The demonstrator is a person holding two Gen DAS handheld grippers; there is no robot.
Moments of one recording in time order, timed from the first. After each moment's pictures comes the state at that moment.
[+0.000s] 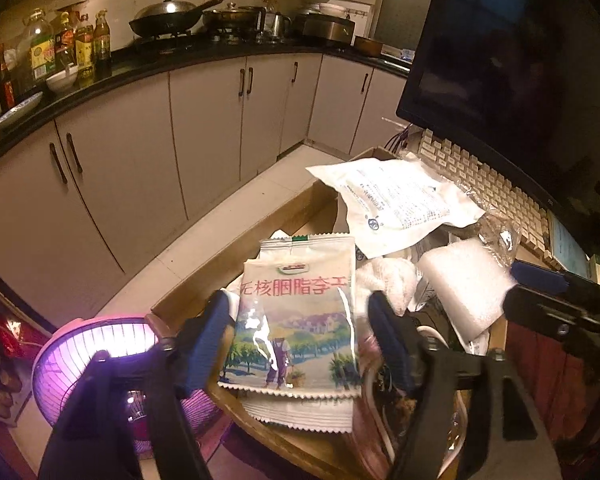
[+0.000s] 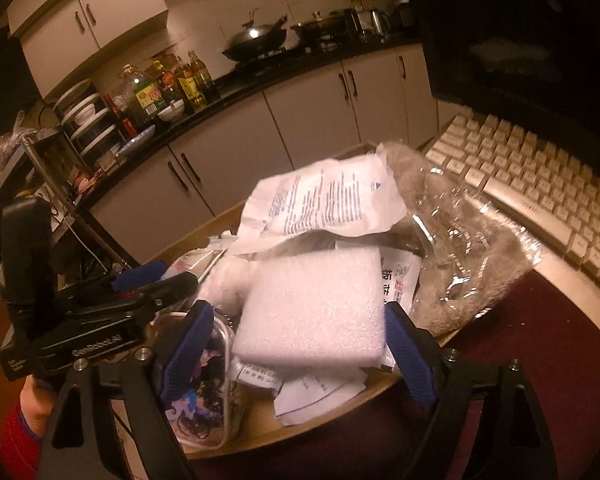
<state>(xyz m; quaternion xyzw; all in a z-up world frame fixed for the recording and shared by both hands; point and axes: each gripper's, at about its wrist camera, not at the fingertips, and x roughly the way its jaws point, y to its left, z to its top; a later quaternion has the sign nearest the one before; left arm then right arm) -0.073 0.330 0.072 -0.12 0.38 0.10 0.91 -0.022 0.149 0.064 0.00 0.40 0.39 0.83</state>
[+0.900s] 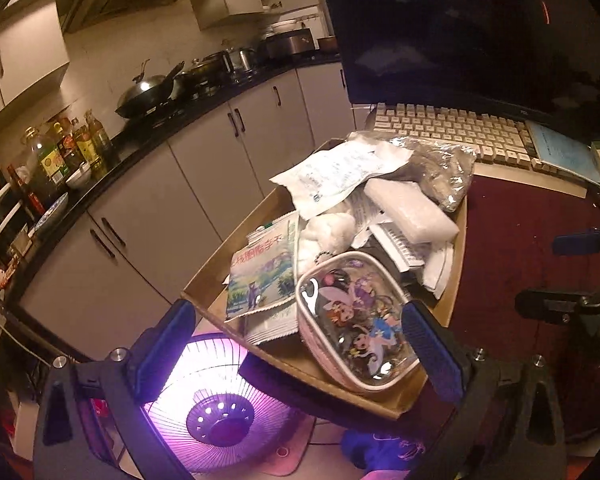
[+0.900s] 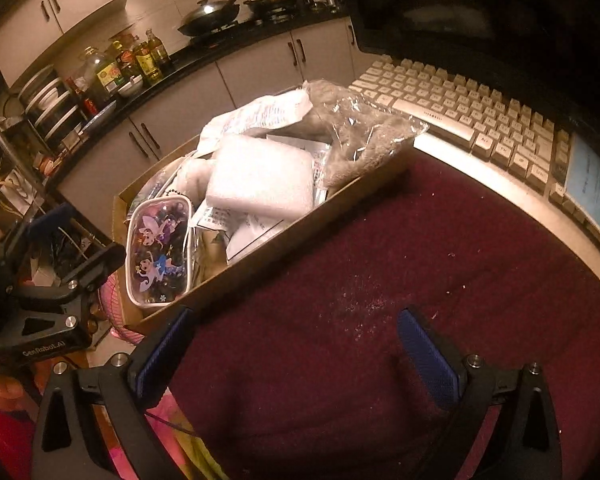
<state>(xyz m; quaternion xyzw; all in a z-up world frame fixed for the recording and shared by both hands) -0.125 0.239 0.102 0.08 0.38 0.13 0.91 -0.086 0.075 0.052 -0.03 0.46 0.30 0.83</state>
